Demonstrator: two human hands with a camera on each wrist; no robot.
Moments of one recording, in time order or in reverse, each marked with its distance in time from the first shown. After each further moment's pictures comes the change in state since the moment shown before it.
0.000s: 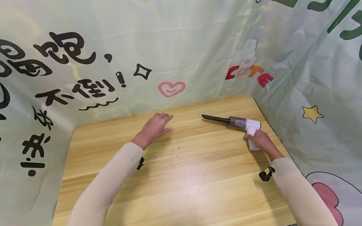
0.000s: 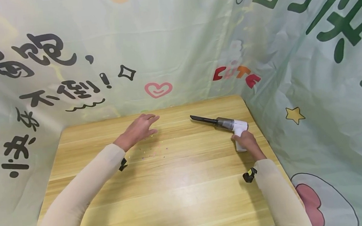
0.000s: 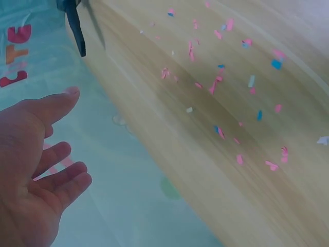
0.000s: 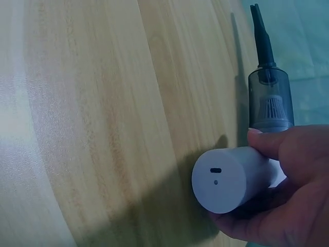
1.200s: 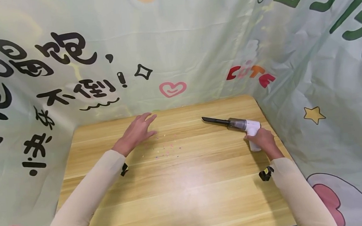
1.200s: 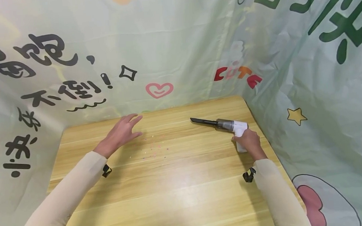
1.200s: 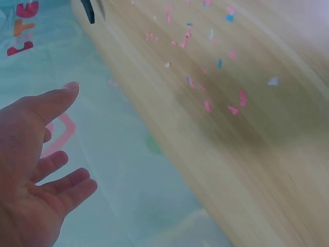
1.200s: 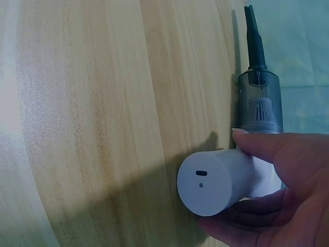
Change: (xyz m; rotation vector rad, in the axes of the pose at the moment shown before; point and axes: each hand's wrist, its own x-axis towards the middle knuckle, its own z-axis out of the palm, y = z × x) left_hand -0.053 -0.040 -0.014 -0.040 0.120 -0.080; right_hand -0.002 -0.009 -0.002 -0.101 0.158 0.007
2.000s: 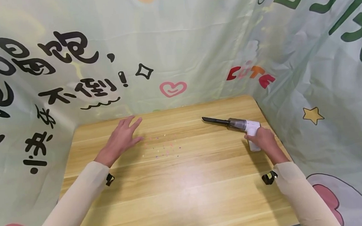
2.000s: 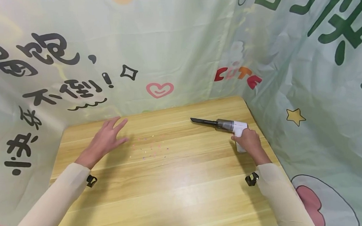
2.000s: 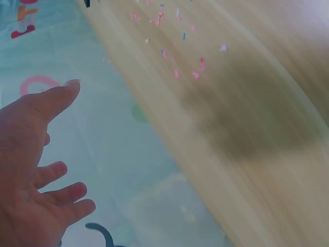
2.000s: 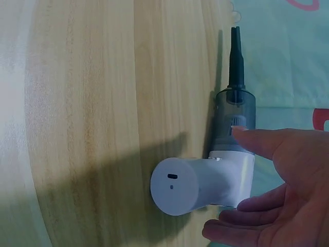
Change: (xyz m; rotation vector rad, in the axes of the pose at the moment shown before) left_hand -0.052 -0.028 -0.012 0.058 0.031 -0.080; right_hand -0.015 -0.012 -0.014 -0.077 0.049 -0.101
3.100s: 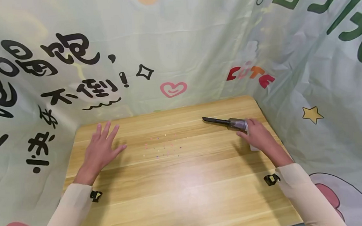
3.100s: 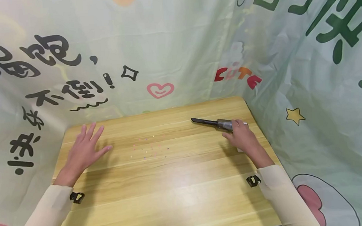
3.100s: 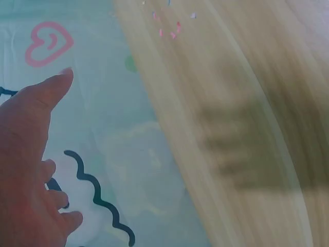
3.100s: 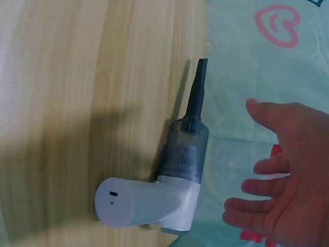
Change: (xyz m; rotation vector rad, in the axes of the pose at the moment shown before) left_hand -0.072 -0.039 -0.009 0.033 -0.042 -0.222; right_hand -0.018 -0.040 -0.021 -0.063 0.003 -0.296
